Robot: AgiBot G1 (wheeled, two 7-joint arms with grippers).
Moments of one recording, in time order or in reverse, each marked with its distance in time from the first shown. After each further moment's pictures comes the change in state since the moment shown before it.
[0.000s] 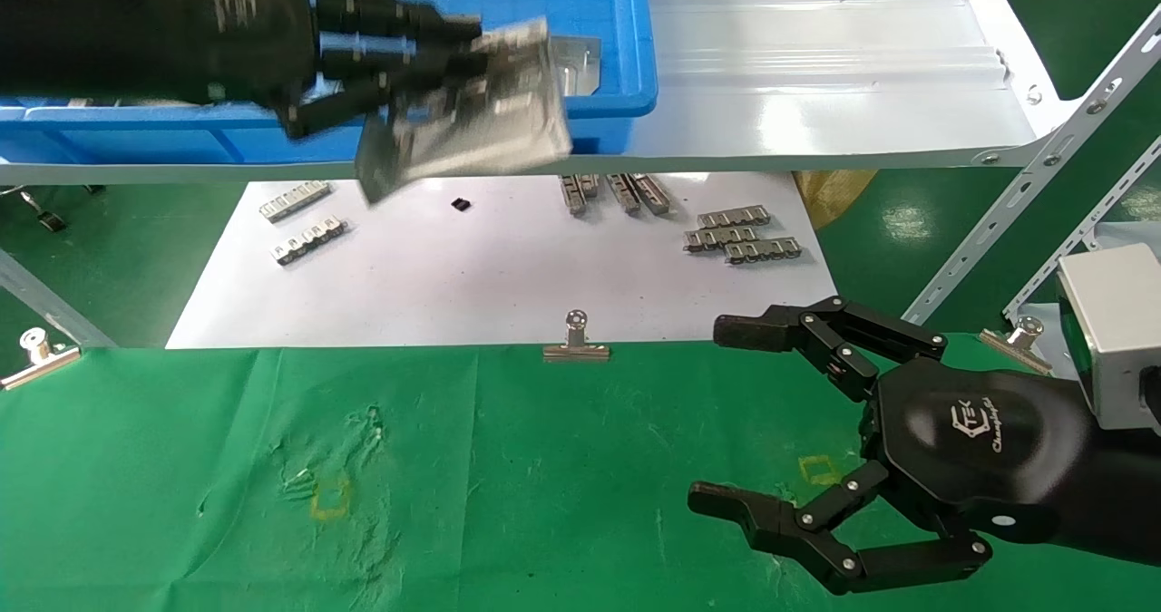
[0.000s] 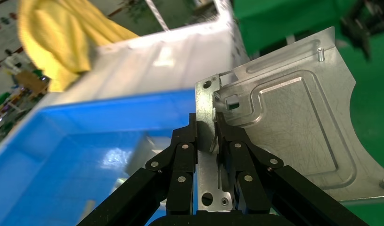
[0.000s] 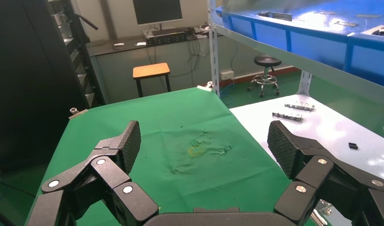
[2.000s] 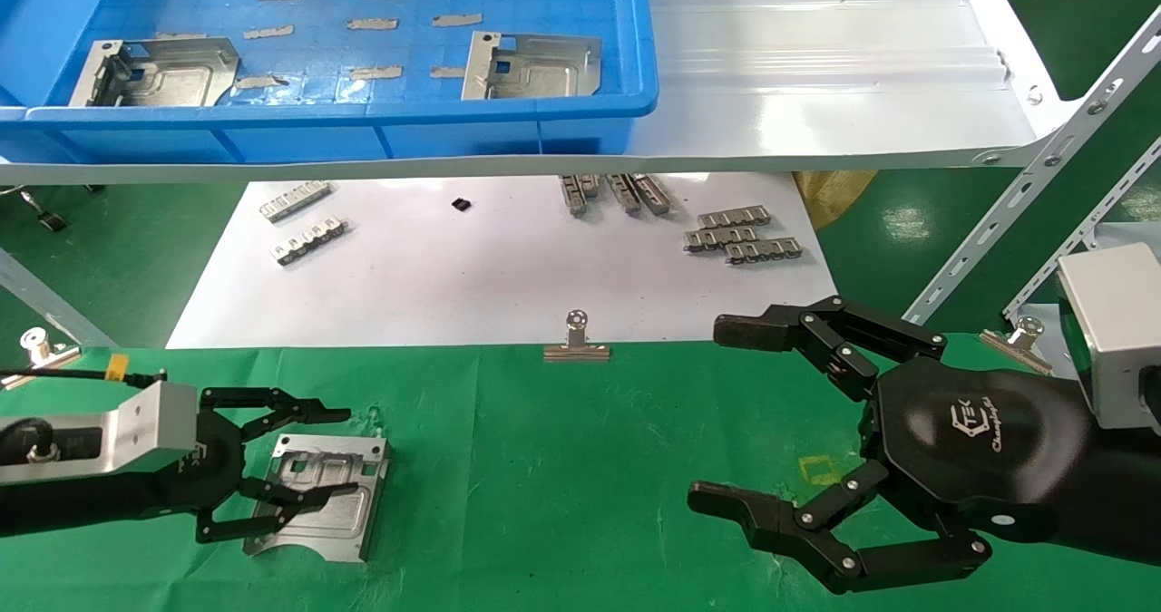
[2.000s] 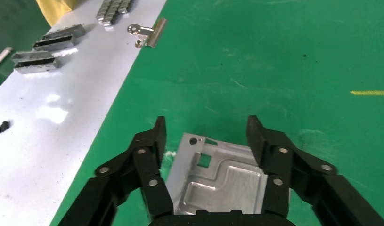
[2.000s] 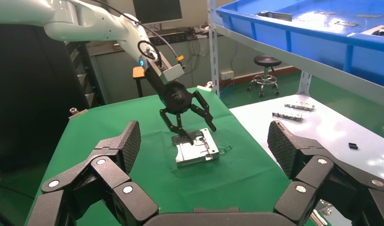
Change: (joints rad) left arm 0.487 -0.204 0.332 0.069 -0.264 0.004 0.360; right arm 0.000 0.000 0.000 0.000 0.000 0.000 0.000
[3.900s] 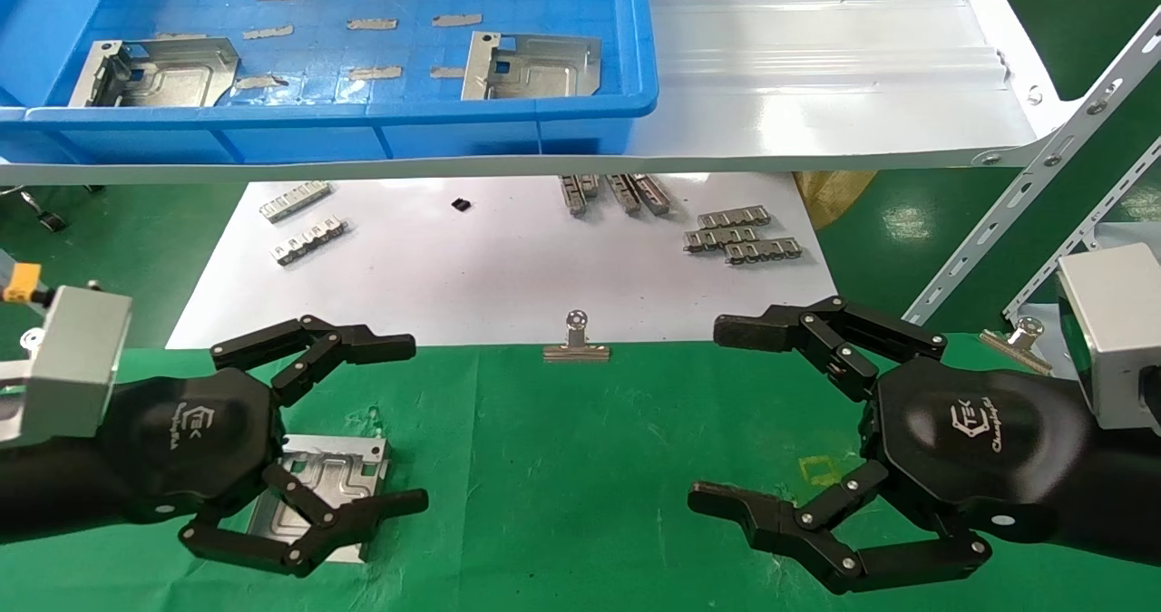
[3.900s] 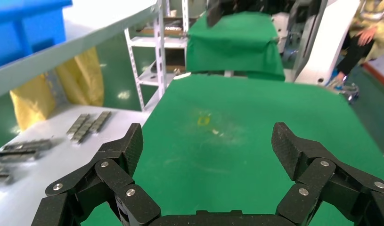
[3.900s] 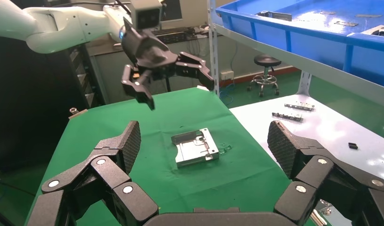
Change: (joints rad) left arm 0.356 -0.130 -0.469 -0.804 -0.172 -0.080 -0.689; right arm 0.000 0.000 0.000 0.000 0.000 0.000 0.000
